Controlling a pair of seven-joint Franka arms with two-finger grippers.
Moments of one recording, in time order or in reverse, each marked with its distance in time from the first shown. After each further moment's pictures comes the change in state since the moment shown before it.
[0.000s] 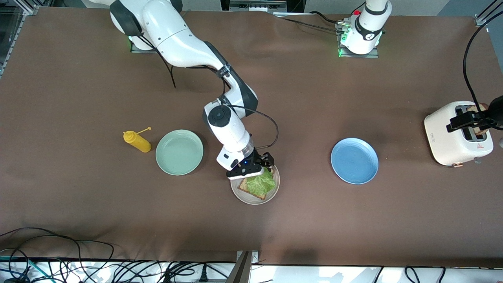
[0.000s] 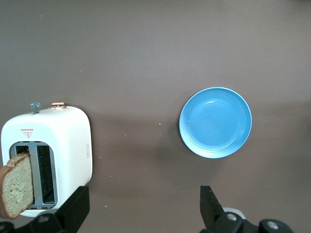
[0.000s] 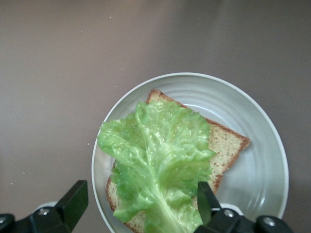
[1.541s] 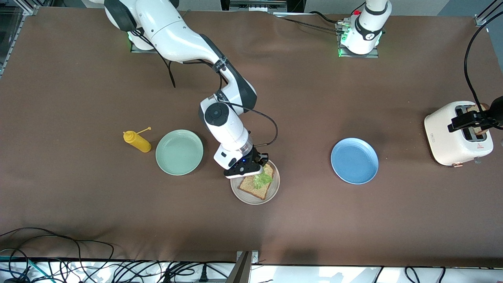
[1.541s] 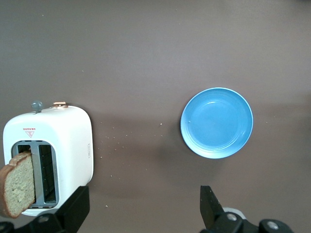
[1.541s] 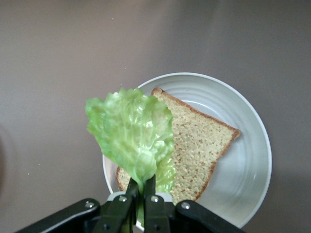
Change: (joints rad) left arm 0.002 0.000 0.004 -0.002 0.000 0.000 0.000; right arm -0.013 -0.043 0.011 0.019 0.000 -0.108 0.013
